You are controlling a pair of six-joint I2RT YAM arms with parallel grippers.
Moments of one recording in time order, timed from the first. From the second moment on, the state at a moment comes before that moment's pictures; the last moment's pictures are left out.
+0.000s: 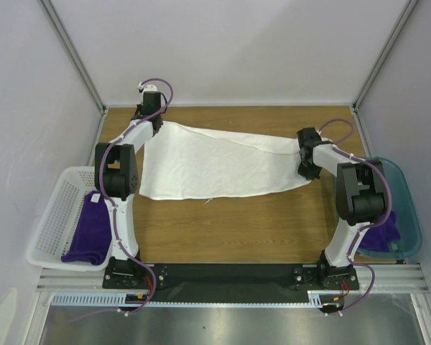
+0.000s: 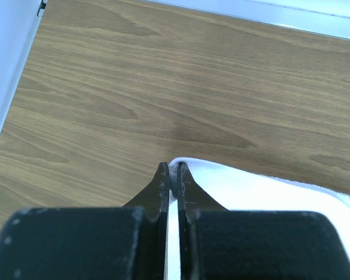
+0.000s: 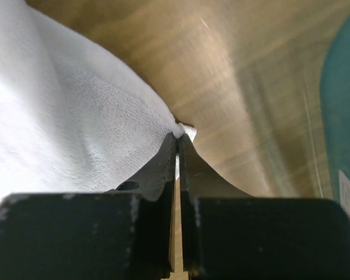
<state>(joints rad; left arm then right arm) -0.10 2.21 1.75 -0.16 -0.44 -0.11 0.12 1.85 1.19 -0.54 0.37 0.54</state>
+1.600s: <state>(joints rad) -0.09 2.21 1.66 -0.09 -0.38 -0.04 0.10 1.88 1.36 -0.40 0.16 0.56</state>
